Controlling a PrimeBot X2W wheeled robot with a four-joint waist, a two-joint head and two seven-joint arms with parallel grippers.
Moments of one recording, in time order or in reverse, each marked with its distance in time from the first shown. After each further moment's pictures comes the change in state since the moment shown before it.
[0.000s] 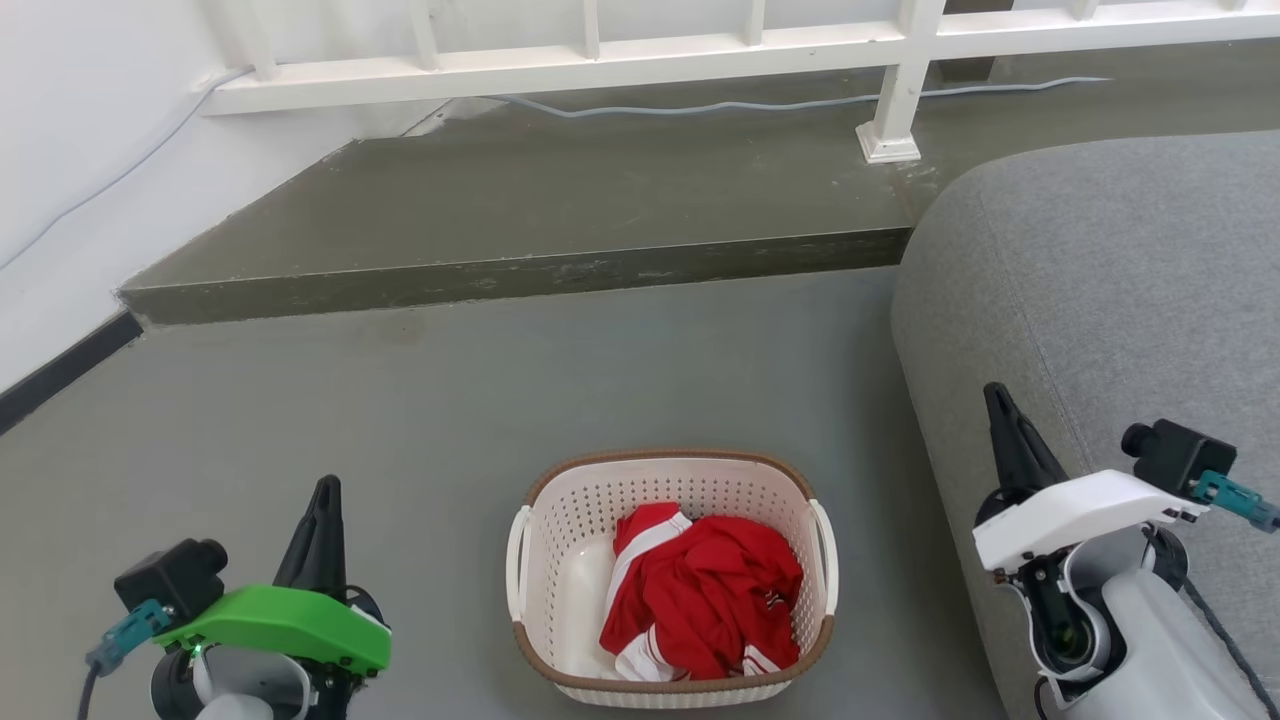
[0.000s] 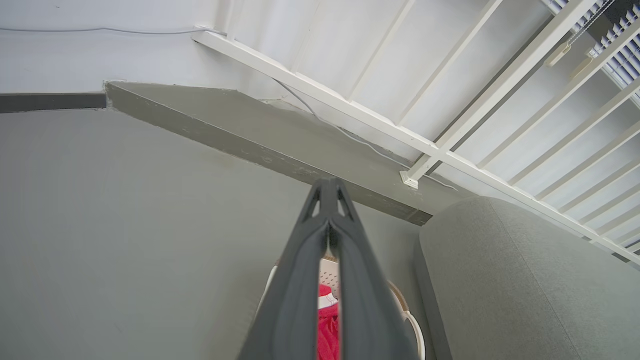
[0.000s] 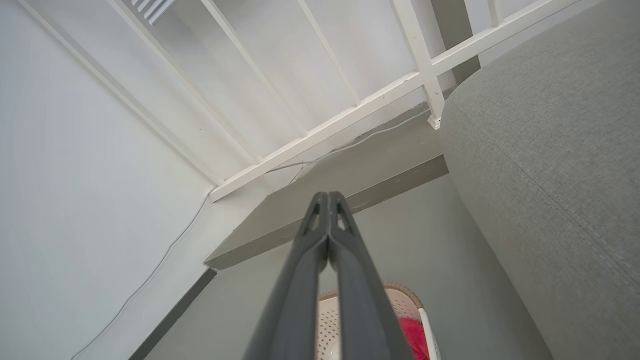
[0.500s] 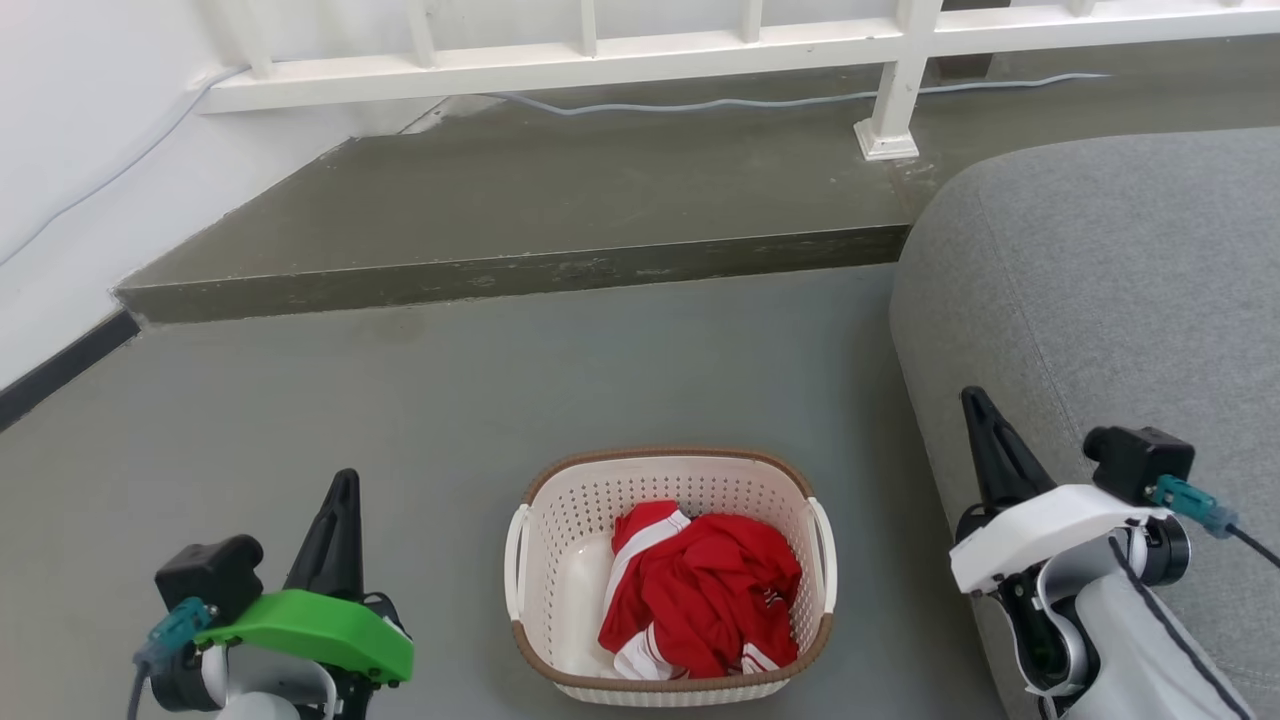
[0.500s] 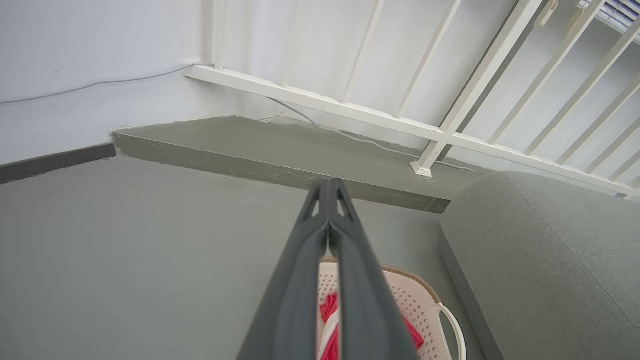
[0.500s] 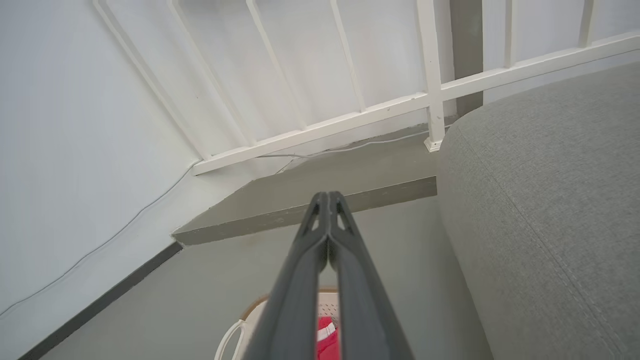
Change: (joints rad) left arm 0.000 0.006 -0.039 -0.005 0.165 0.010 -0.049; right arm 0.000 -0.018 0.060 0.005 -0.178 -0.016 -0.052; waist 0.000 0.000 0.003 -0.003
